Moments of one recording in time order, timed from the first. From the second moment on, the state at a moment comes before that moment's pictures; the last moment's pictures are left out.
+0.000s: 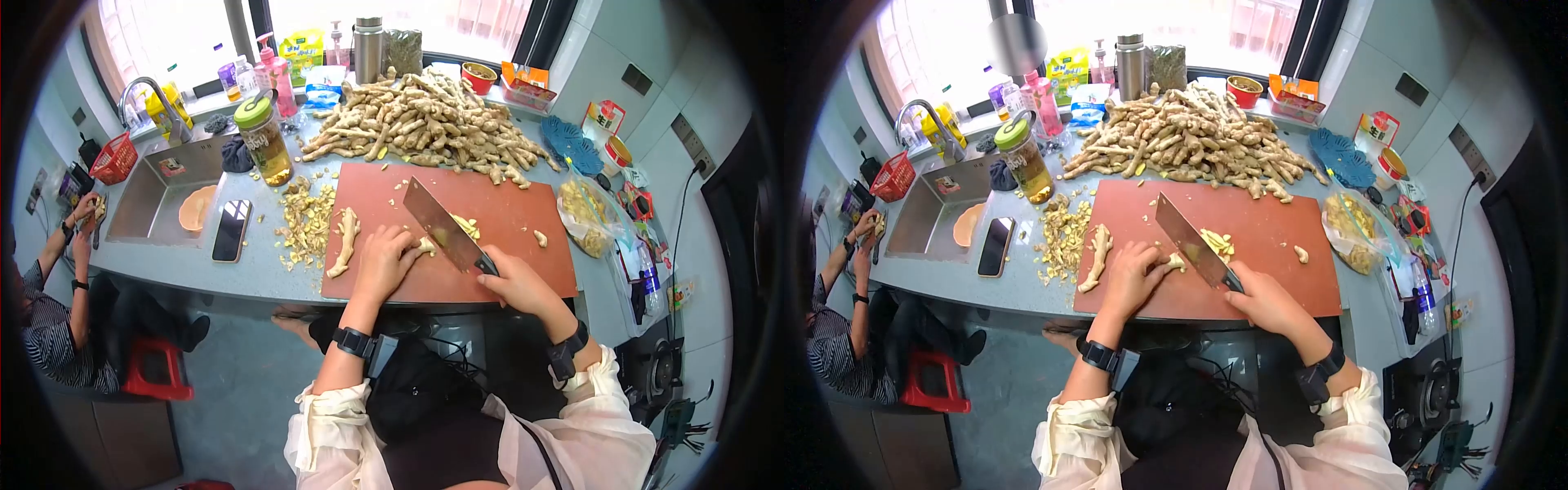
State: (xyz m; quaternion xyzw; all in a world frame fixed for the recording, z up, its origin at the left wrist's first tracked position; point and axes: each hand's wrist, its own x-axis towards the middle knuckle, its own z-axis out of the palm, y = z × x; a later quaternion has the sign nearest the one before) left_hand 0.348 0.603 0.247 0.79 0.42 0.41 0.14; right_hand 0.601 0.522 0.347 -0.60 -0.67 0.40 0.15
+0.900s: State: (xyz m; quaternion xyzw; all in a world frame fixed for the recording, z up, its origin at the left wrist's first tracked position) left_hand 0.349 0.604 0.246 0.81 0.40 0.41 0.13; right_hand 0.584 0.550 0.335 -0.57 -0.76 0.30 0.09
